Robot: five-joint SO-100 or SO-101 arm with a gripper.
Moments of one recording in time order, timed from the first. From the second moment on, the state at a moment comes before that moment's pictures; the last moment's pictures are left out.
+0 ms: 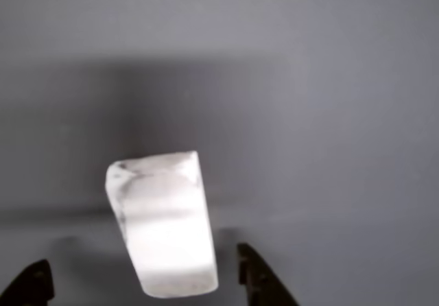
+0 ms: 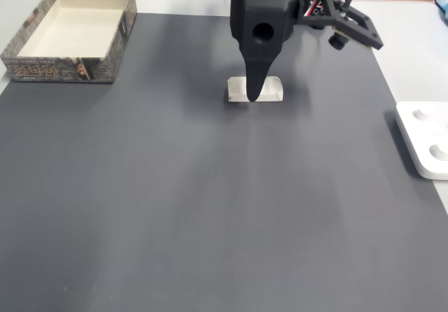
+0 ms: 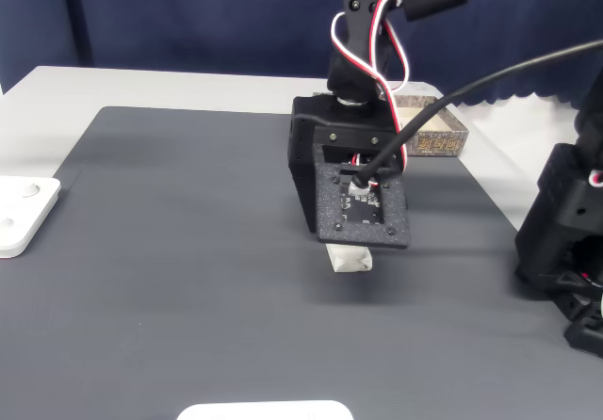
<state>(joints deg) 27.0 91.0 114.7 68.2 108.2</state>
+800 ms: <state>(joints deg) 28.5 91.0 119.1 61.5 108.0</state>
